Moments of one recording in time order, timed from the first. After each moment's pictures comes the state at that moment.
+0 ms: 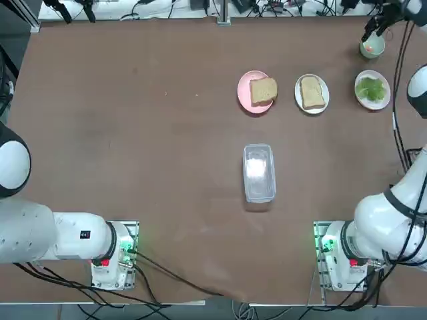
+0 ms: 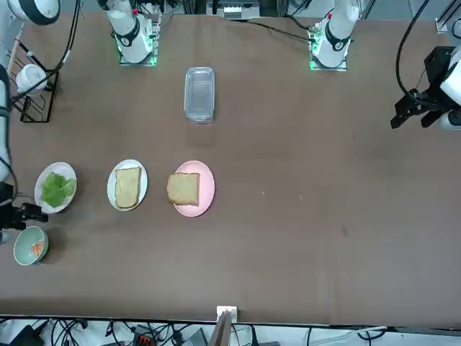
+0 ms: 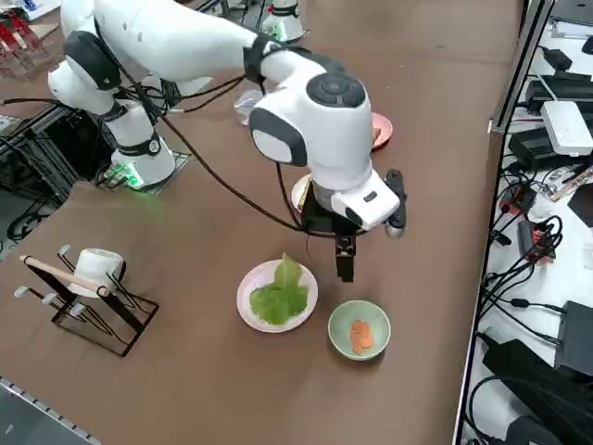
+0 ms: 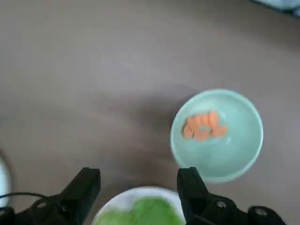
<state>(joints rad) -0.44 0.88 0.24 -1.09 -0.20 2.00 -0.57</state>
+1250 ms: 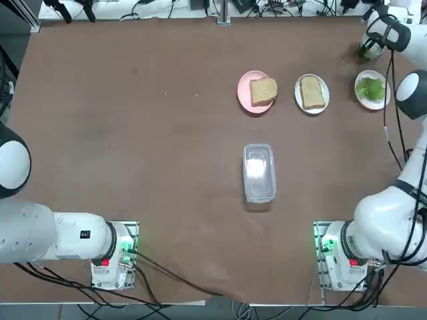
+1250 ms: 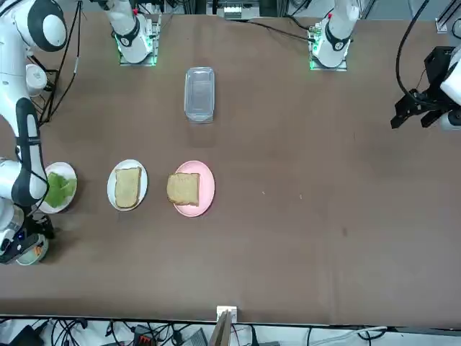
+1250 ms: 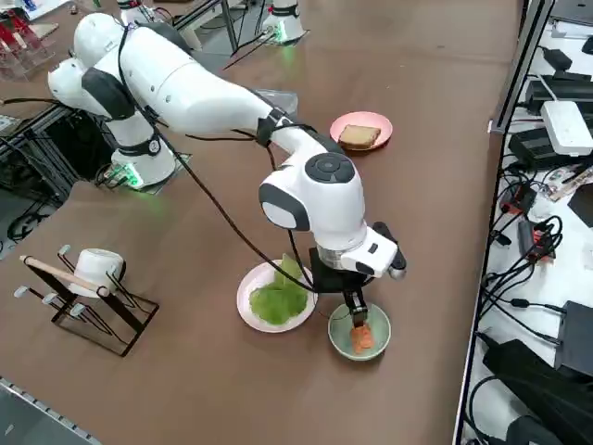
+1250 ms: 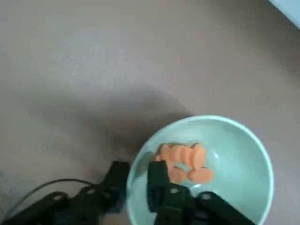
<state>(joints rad) -0.45 1.03 0.20 -1.09 -0.28 2.27 -0.80</state>
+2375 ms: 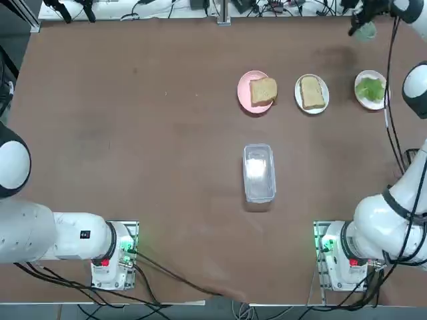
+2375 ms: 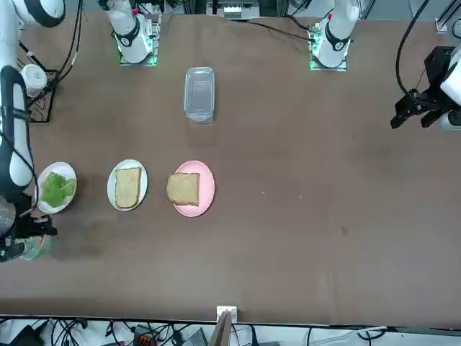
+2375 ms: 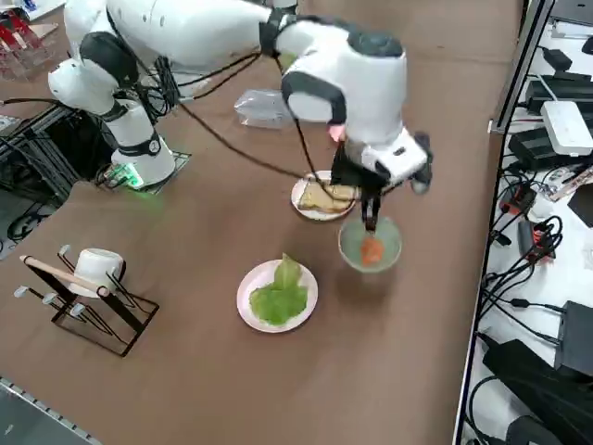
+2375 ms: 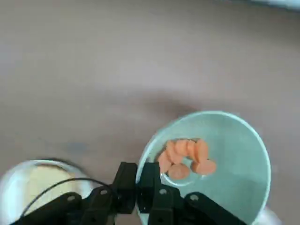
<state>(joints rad) -0.41 0.84 0.45 -1.07 -0.27 1.83 -0.18</state>
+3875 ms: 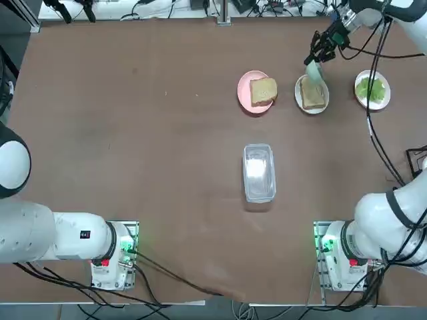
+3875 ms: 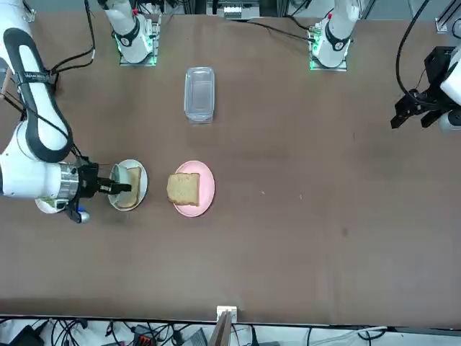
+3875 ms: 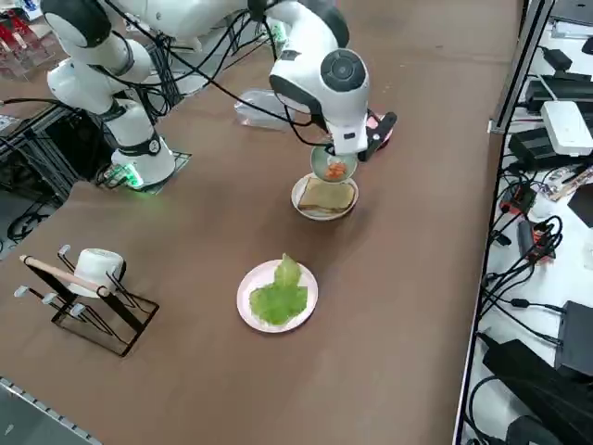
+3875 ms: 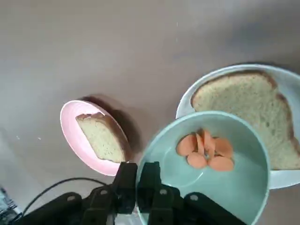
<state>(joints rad) -0.54 0.61 0.60 -1.68 0.29 1.98 0.18</state>
